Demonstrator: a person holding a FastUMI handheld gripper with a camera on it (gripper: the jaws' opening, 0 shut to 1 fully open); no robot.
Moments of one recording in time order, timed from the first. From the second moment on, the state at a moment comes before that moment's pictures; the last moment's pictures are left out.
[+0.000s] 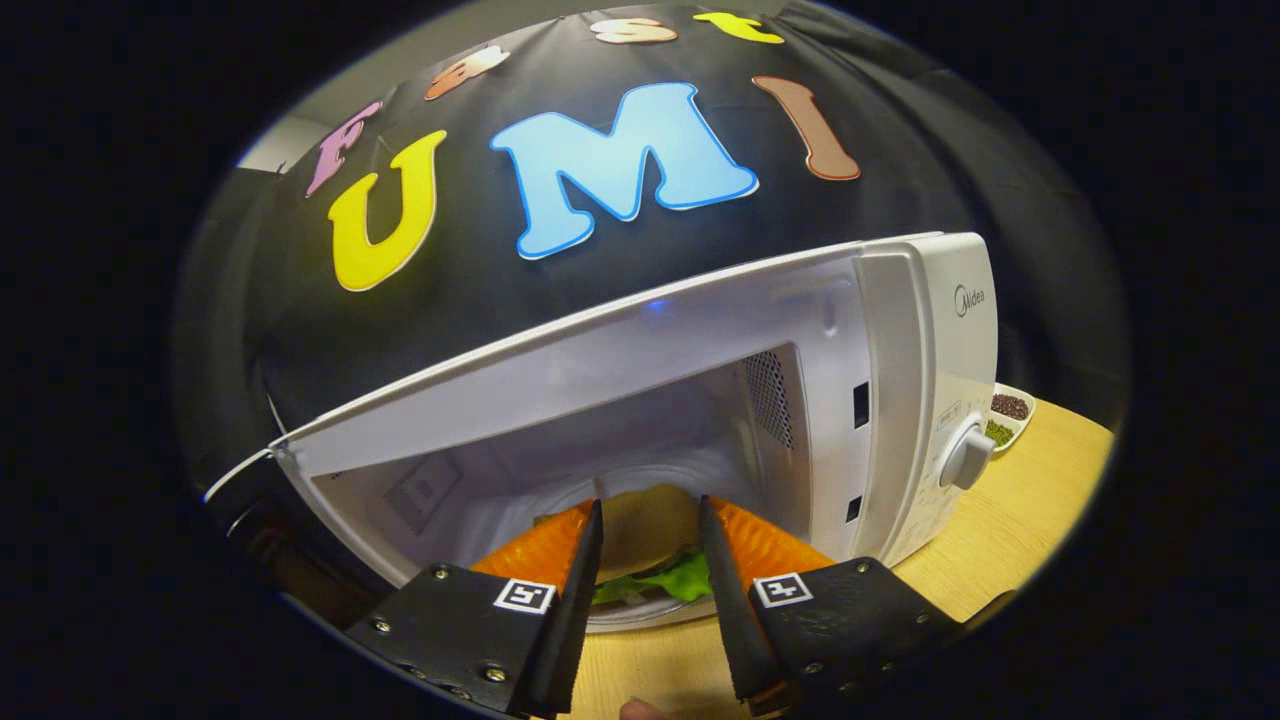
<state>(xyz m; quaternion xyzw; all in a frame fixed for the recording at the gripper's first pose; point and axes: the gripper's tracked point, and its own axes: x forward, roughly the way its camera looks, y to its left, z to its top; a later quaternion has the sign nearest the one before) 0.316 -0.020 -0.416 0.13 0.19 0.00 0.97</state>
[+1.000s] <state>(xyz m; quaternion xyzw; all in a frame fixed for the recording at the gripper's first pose) -0.038 0.133 -0.264 0.00 0.06 0.38 0.92</state>
